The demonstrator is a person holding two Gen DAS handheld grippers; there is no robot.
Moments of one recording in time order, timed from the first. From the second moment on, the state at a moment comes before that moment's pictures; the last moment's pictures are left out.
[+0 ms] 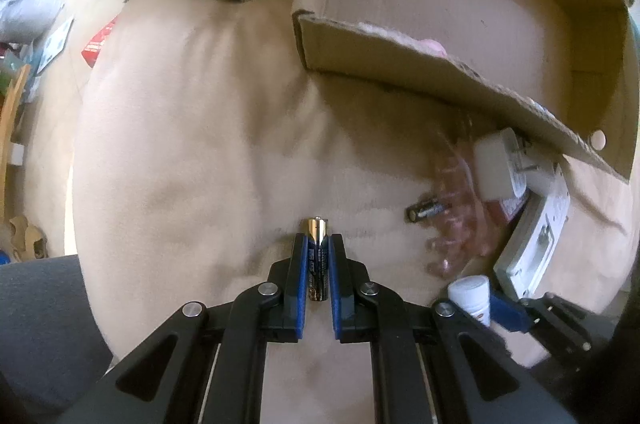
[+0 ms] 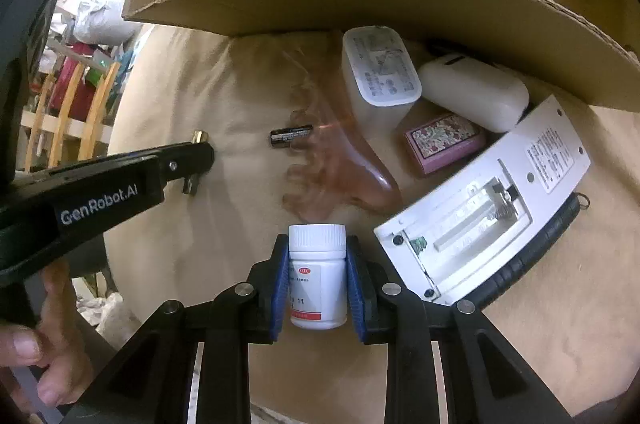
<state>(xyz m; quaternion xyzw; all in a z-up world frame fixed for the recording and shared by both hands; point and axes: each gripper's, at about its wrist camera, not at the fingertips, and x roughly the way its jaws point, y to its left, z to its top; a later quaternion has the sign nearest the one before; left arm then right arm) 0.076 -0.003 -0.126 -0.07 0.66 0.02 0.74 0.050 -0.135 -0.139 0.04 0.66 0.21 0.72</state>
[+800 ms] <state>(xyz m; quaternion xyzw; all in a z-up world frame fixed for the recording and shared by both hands) 0.064 -0.001 -0.004 -0.04 0.54 0.00 0.84 0.045 -0.217 -0.018 0.17 0.53 0.22 0.80</state>
